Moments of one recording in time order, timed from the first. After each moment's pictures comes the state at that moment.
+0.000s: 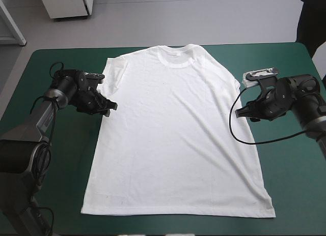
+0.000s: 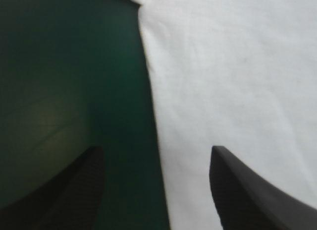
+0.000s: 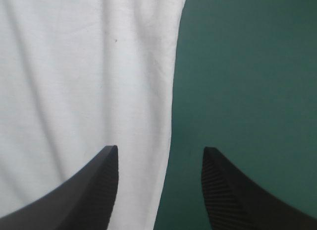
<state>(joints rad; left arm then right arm) -0.10 1.89 -1.52 -0.09 1.02 0.14 0.15 1.42 -1.32 -0.03 1.07 -0.09</state>
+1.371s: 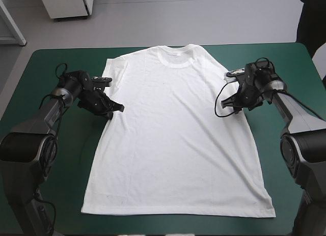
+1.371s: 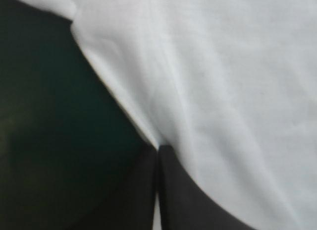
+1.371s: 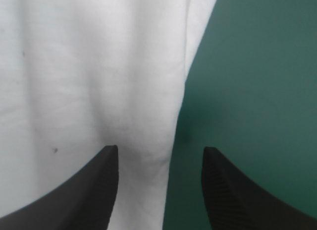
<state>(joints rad) -0.10 1.99 -1.55 -0.26 1.04 0.28 0.15 1.97 -1.64 -0.06 1.06 -0.09</state>
